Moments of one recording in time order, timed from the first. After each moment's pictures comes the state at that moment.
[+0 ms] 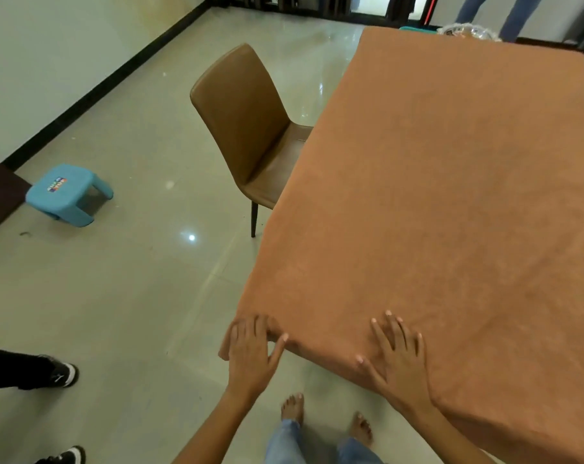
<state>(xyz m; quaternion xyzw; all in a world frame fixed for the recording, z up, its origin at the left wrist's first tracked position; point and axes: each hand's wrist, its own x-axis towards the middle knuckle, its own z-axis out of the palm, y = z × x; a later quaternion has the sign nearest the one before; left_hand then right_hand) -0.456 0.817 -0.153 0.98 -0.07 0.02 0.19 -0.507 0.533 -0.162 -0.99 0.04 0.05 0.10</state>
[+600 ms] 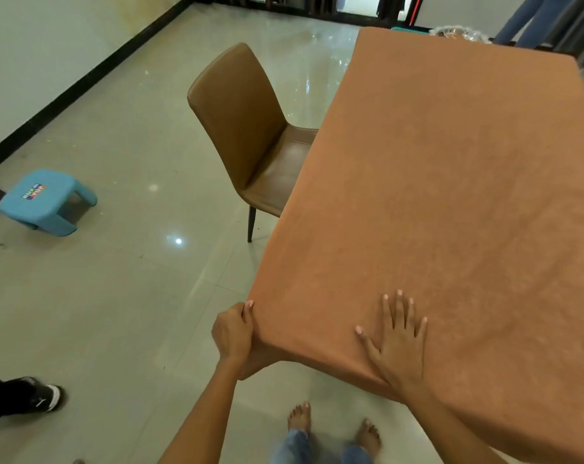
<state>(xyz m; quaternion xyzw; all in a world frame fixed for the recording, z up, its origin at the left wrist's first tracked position) -0.359 0.873 -0.164 0.94 0.14 -0.02 0.30 -0.440 0.584 -0.173 -0.98 0.16 0.05 0.10</state>
